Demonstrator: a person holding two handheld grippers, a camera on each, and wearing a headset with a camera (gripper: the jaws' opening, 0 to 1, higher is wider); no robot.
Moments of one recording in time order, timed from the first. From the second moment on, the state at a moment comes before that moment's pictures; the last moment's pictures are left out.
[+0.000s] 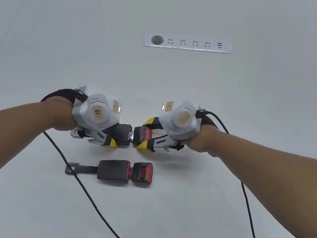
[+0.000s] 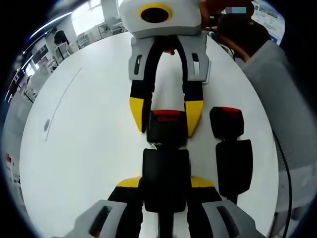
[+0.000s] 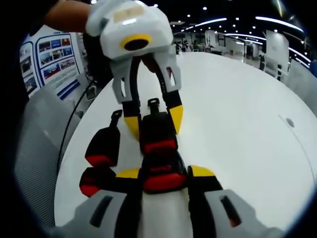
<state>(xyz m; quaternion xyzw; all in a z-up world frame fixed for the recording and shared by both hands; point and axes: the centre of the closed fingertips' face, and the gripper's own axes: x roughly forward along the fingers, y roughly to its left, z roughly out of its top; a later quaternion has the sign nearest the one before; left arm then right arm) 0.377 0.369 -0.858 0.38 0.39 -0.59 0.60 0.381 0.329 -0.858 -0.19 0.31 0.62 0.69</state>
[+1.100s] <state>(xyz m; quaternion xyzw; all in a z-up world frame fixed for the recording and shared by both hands) 0.376 0.370 -0.855 0.32 0.36 -0.60 0.64 0.373 0.281 -0.856 -0.19 0.30 0.63 0.69</state>
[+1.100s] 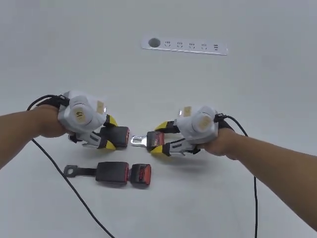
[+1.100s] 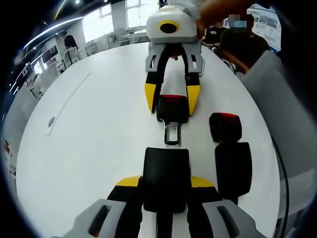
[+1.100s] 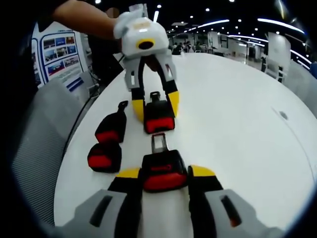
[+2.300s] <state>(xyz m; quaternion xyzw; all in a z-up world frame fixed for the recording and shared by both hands) 0.375 0.370 -0.855 0.32 0.36 -0.59 0.64 0.373 0.202 -0.859 -0.19 0.32 0.60 0.71</state>
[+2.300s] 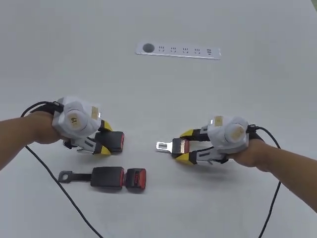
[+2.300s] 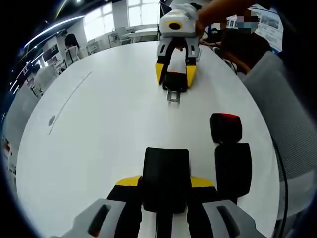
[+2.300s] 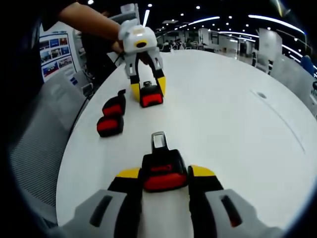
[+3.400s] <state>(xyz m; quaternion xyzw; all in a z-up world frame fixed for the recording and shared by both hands) 0.379 0.365 -0.845 0.29 0.39 -0.56 0.67 0.368 0.187 -0.851 -0.17 0.32 0.56 0.75</state>
